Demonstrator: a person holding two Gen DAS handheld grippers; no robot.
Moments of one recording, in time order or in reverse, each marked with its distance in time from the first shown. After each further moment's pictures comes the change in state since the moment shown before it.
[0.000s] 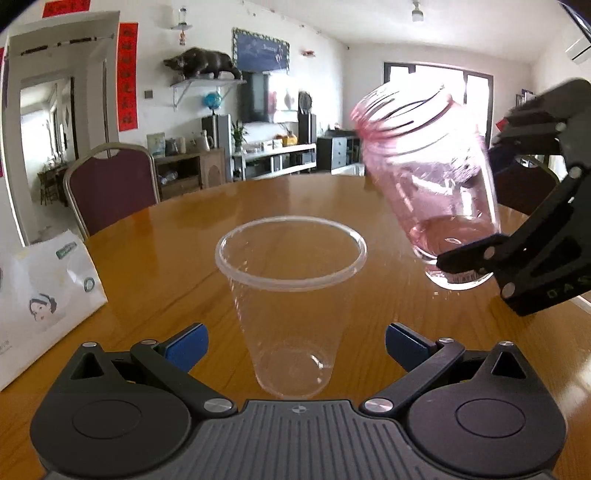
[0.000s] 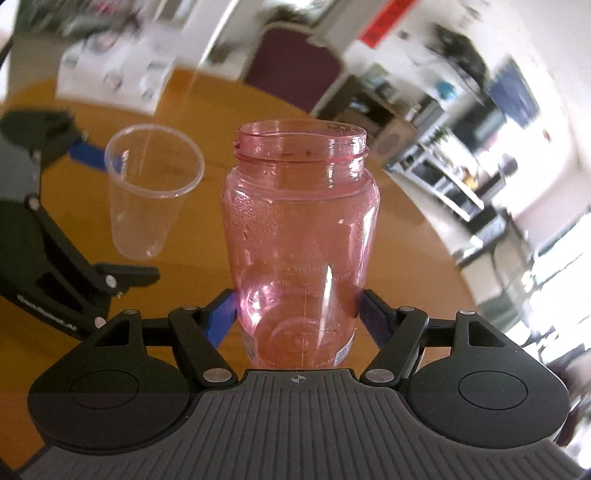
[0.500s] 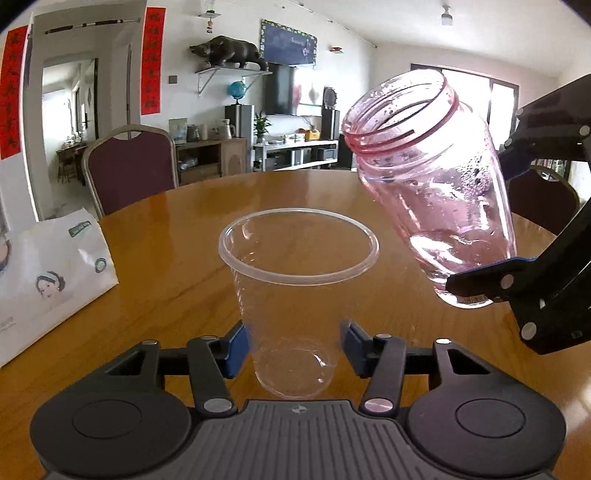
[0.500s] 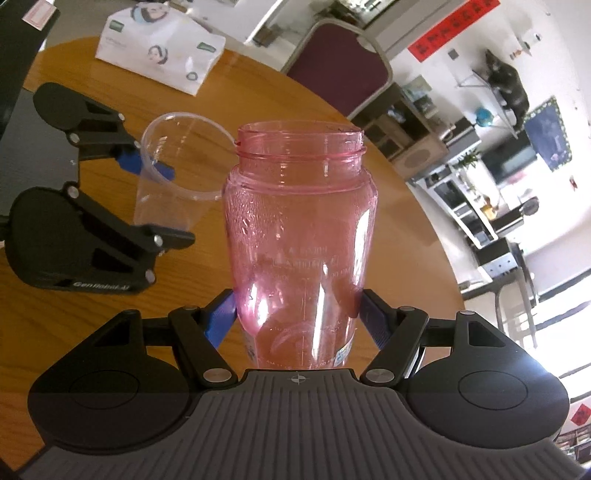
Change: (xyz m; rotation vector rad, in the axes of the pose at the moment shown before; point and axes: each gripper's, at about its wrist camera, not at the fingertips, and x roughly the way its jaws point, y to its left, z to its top) left arm 0.006 0.009 0.003 -0.070 0.036 0.028; right arm 0.000 0.017 0.017 -0.105 0.005 0.042
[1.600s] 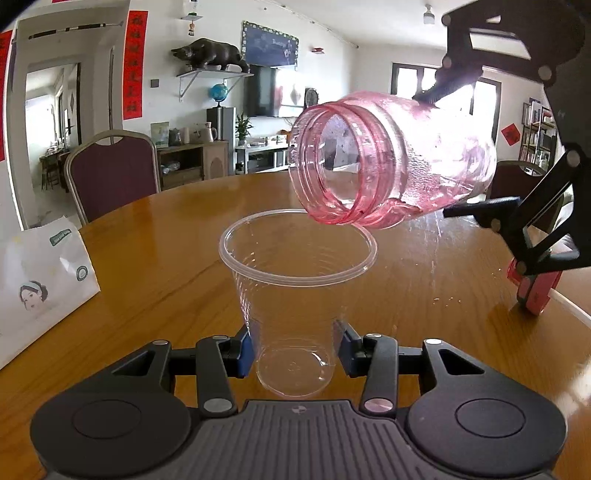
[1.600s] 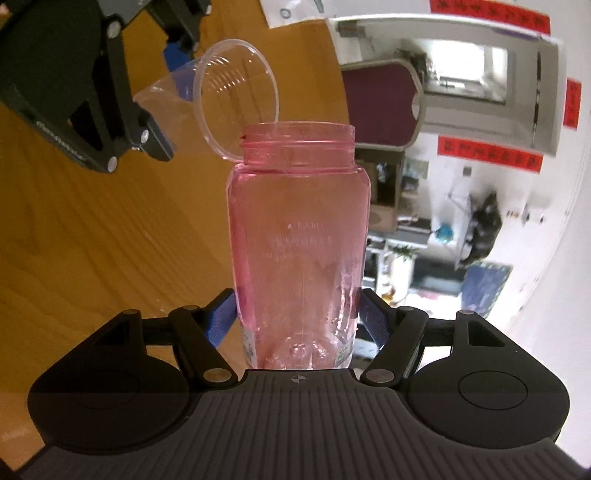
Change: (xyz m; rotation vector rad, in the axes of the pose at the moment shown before) left arm -0.001 -0.004 -0.002 0.028 0.002 -0.037; right arm 0.020 0.046 0.011 -0.756 0.047 -0.333
